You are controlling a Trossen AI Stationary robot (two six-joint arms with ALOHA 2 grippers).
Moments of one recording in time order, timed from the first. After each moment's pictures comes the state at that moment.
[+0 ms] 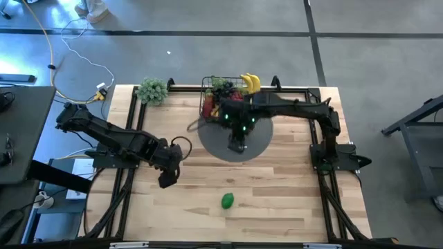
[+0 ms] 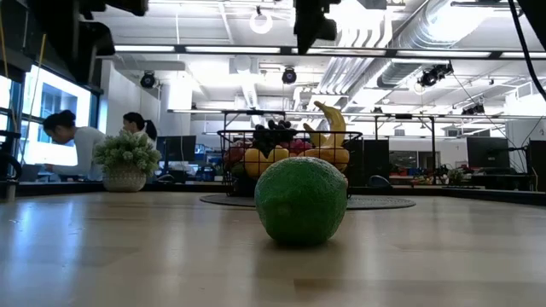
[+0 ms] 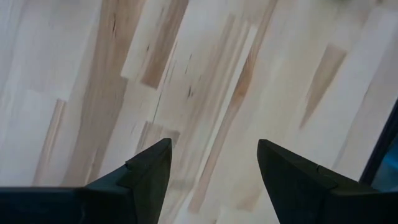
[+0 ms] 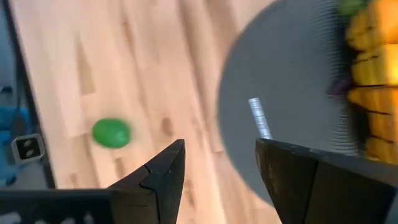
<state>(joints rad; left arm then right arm) -0.25 1.28 1.06 -1.09 -0.04 -0.73 -0.06 1.95 2.11 -1.38 -0.14 0.21</state>
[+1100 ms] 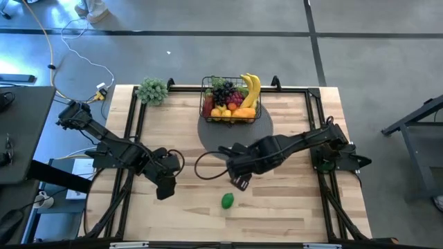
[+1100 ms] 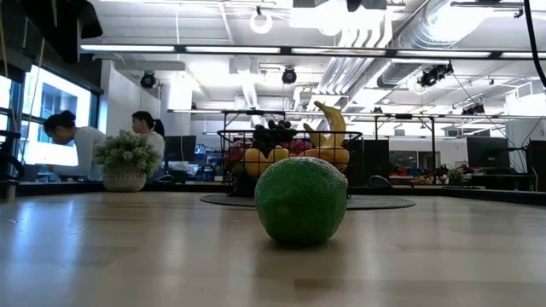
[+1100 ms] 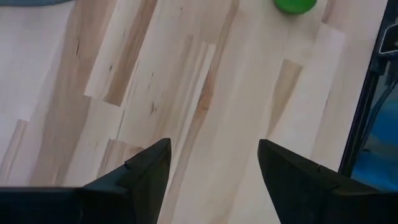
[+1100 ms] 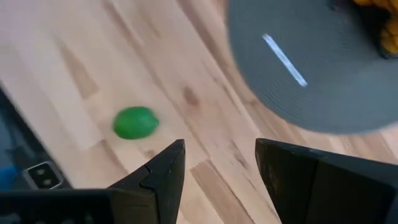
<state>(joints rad) -0.44 1.28 1.06 -0.98 -0.17 -0.86 0.33 1.95 2.11 -1.48 0.19 0.87</state>
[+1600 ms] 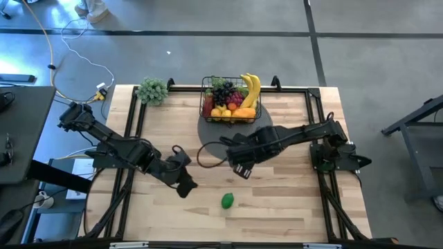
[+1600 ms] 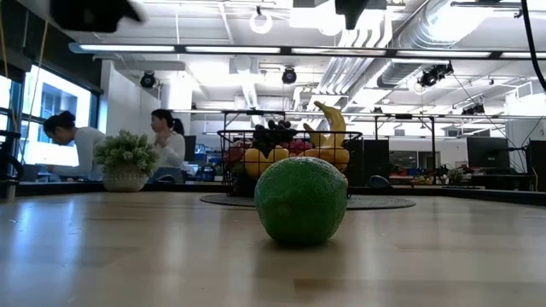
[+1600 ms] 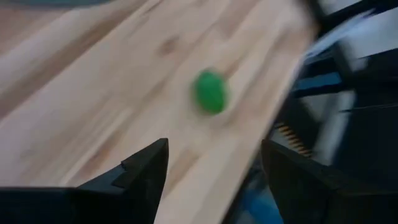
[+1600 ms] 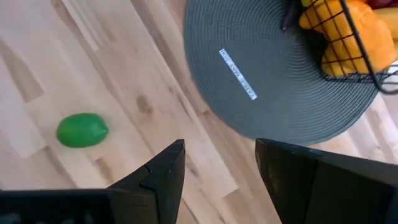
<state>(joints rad) -0.38 1.32 1.06 -0.61 -0.21 -1.24 0.27 1.93 2.11 -1.57 0.25 0.74</state>
